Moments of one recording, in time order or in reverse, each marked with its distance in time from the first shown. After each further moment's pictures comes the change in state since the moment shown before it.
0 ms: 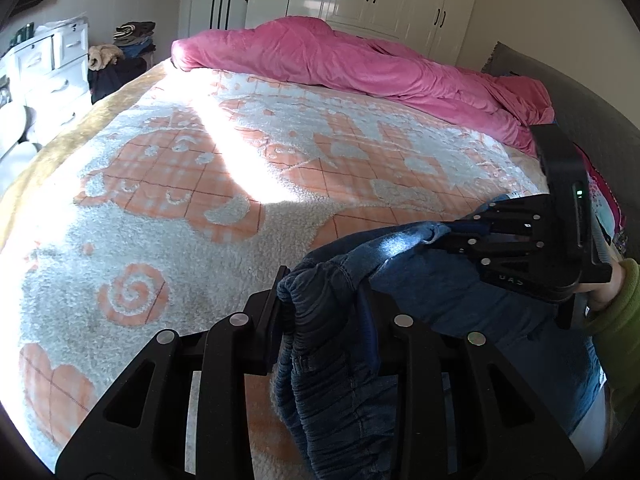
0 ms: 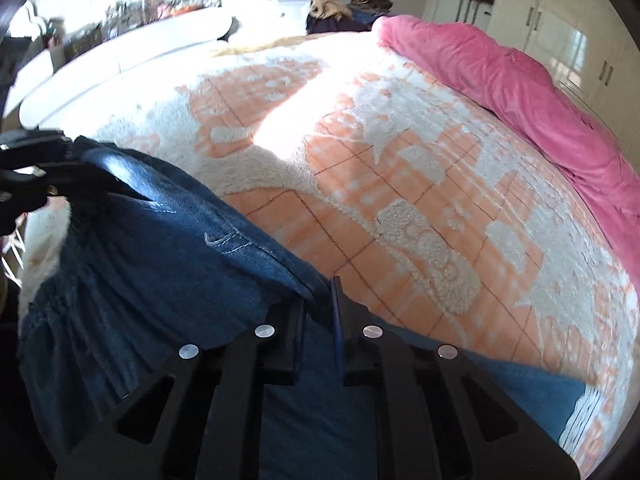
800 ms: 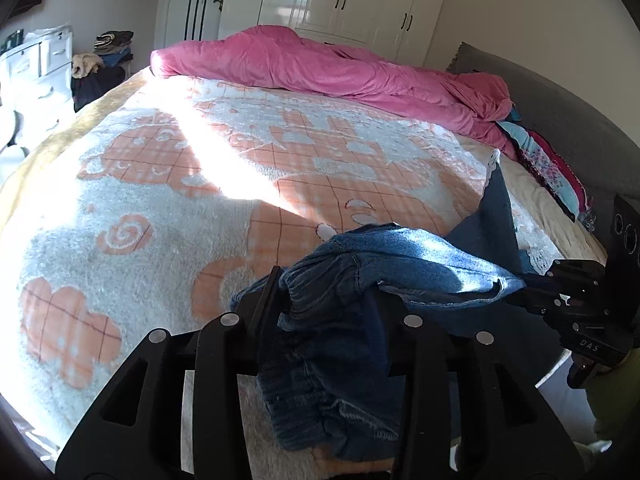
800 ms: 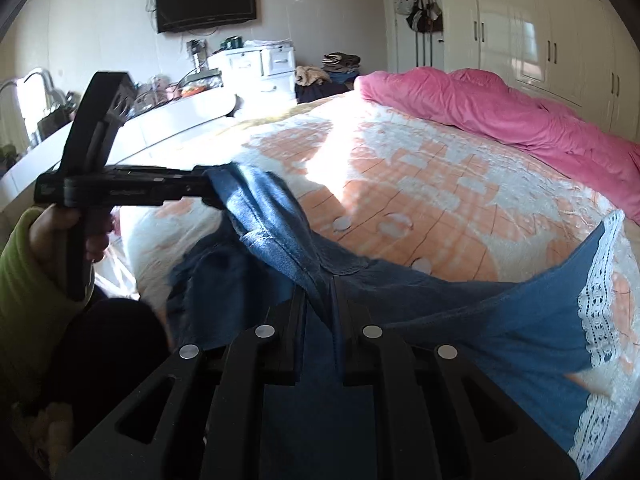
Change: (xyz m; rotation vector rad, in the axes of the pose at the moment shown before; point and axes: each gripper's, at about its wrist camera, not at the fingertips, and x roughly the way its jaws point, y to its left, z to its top) left arm -0.075 -0.038 -0.062 0.036 -0.027 -0.099; right arm -0.157 0.092 -0.129 0.162 -0.241 0.035
